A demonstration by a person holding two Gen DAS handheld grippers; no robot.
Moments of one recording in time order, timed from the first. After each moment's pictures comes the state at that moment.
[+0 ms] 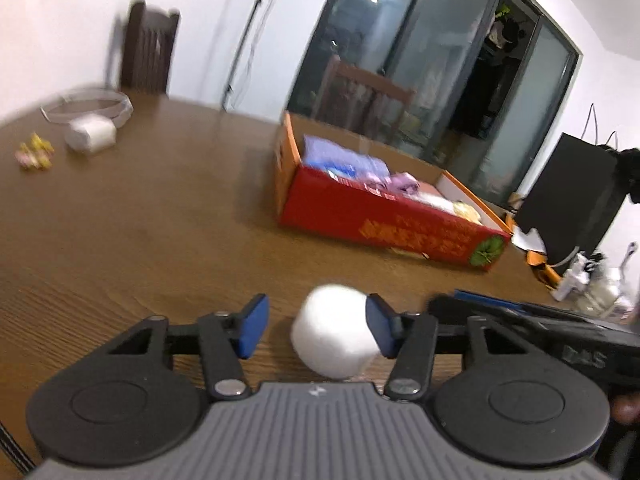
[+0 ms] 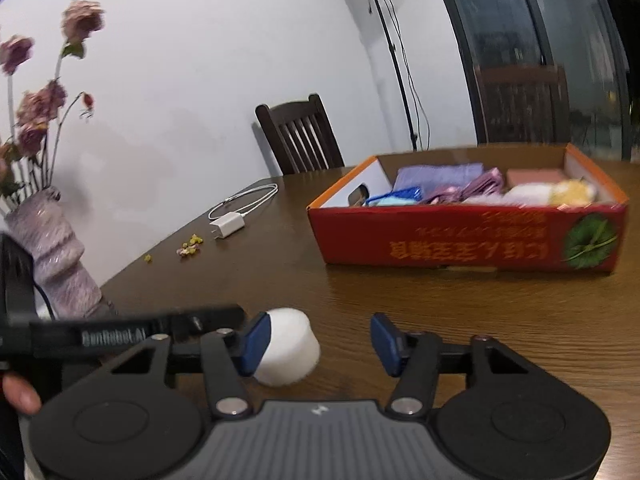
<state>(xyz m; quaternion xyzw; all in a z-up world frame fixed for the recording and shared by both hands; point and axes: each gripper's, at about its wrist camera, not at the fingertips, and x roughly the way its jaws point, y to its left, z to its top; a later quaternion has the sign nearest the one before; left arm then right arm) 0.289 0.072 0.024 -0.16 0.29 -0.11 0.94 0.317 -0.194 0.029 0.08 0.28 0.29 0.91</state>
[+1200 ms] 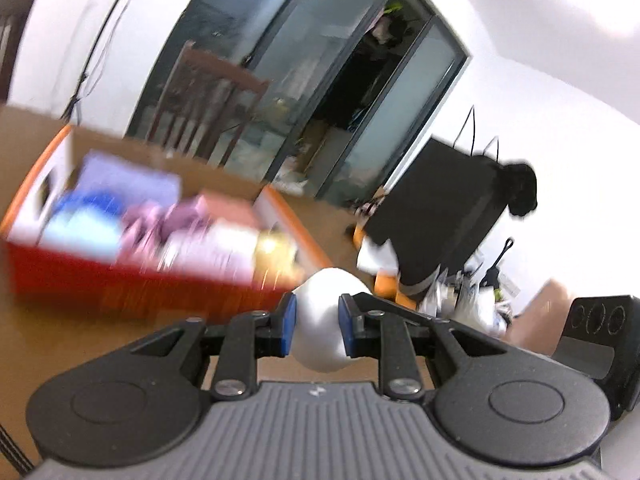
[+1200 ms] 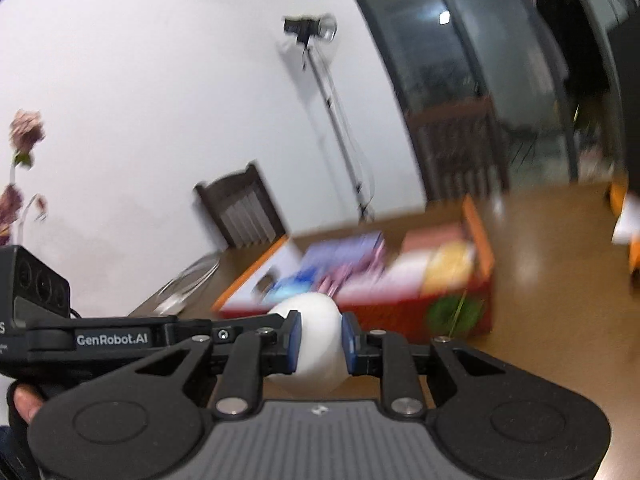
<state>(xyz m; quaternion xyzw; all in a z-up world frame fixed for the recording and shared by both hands) 0.393 -0.060 0.092 -0.20 0.26 -0.31 0.89 0.339 -0.313 0.081 0.12 0.21 0.21 0.95</state>
